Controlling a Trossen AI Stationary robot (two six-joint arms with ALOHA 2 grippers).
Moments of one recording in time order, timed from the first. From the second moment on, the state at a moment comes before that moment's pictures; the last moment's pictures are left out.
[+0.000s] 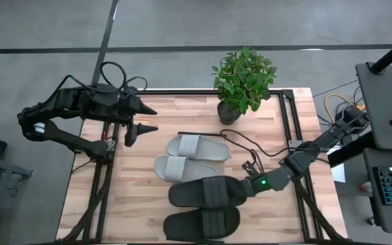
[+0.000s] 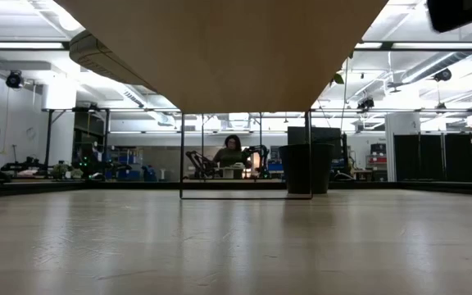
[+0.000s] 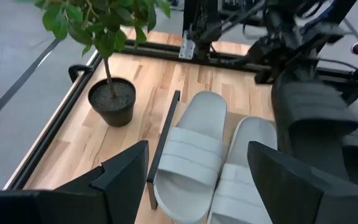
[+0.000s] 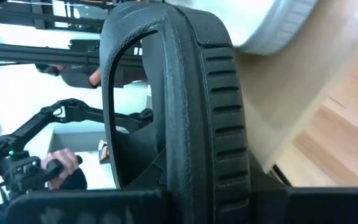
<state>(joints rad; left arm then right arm) 0.00 1.09 1.61 -1.01 -0.08 -0.14 0.63 1.28 0.78 0.18 0.32 1.58</state>
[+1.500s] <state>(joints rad) 0.00 1.09 1.60 -1.00 -0.05 -0.14 0.58 1.44 0.78 0.28 0.23 1.73</state>
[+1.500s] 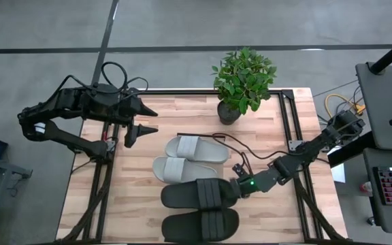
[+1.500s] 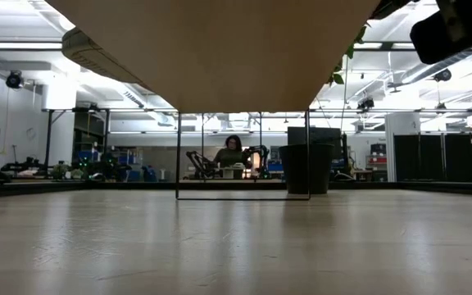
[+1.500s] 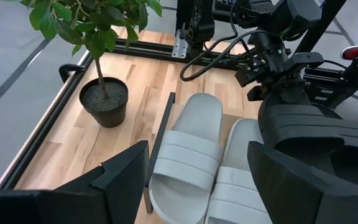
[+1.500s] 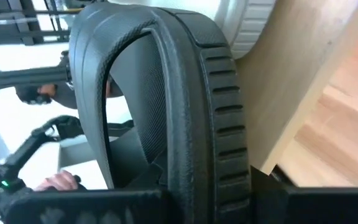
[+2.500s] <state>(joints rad) 0.00 1.10 1.60 -1.00 -0.05 -0.15 0.58 1.36 0.77 0.16 0.22 1.54</state>
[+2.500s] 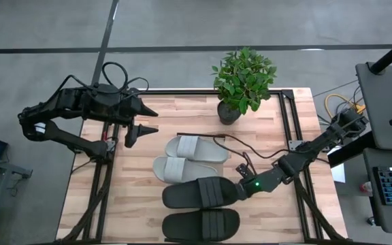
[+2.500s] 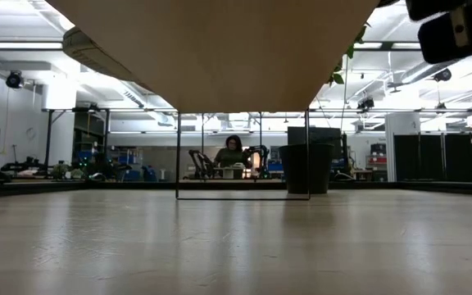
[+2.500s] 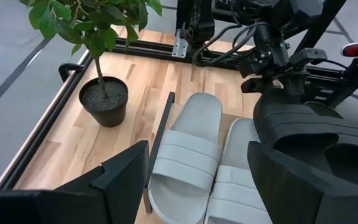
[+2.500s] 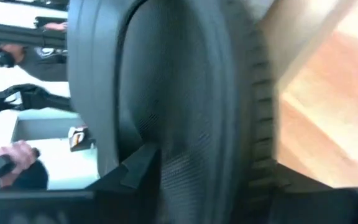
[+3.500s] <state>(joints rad) 0.00 1.10 1.60 -1.01 -0.05 -0.14 0.56 1.18 0.78 -0.07 0.33 1.52</state>
